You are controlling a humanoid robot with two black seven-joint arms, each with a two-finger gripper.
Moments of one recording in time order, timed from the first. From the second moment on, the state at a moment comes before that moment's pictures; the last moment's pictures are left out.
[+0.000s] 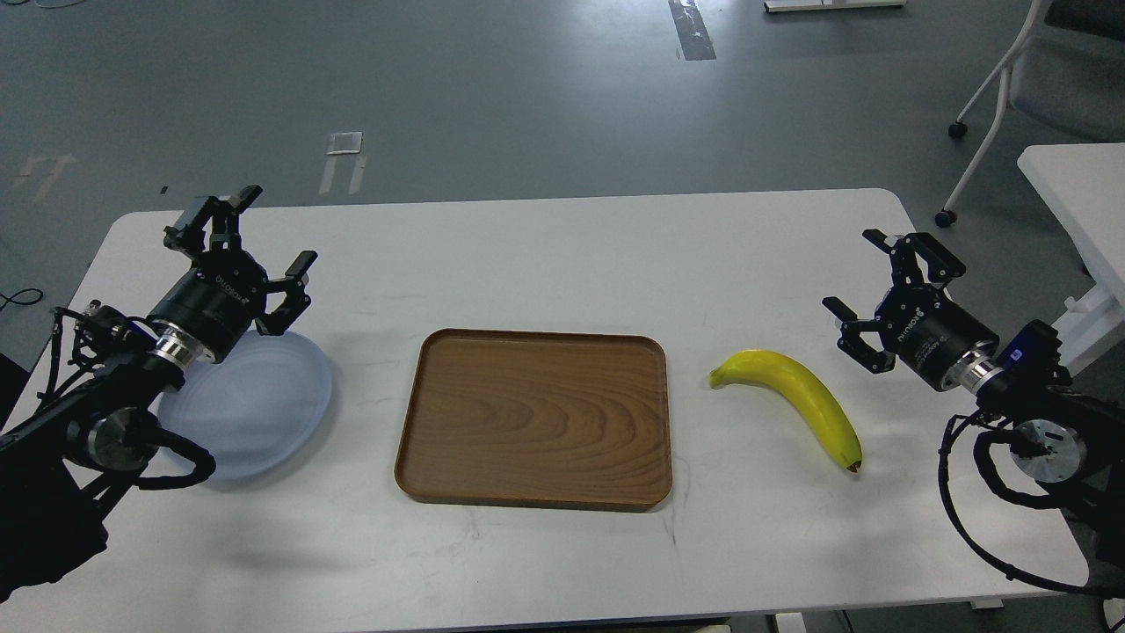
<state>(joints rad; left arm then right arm) -0.56 0.46 -0.68 -0.75 0.19 -0.49 -0.49 0.59 -0.60 0.34 0.79 -0.04 0.49 0.49</state>
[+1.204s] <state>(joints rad) -0.68 0.85 -0.68 -1.06 1.32 -0.49 -0.49 0.59 -0.60 0.34 0.79 -0.05 0.49 0.49</state>
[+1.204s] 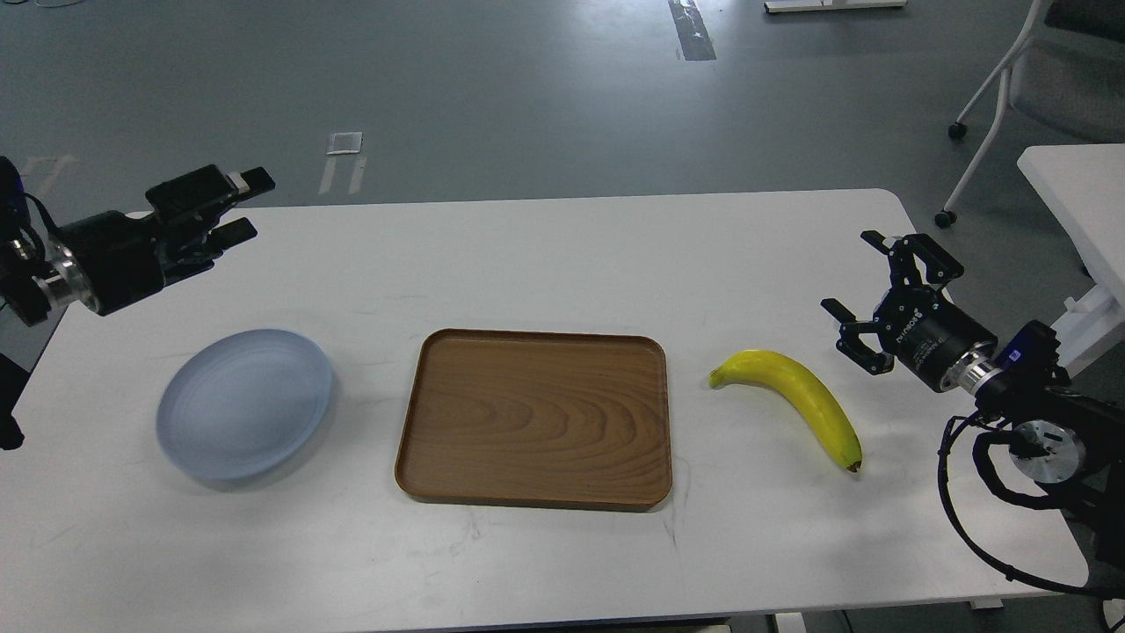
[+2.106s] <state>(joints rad) -0.67 0.80 -0.28 -0.69 1.64 -0.24 -0.49 0.59 -0.61 0.34 0.80 -0.05 0.49 0.49</state>
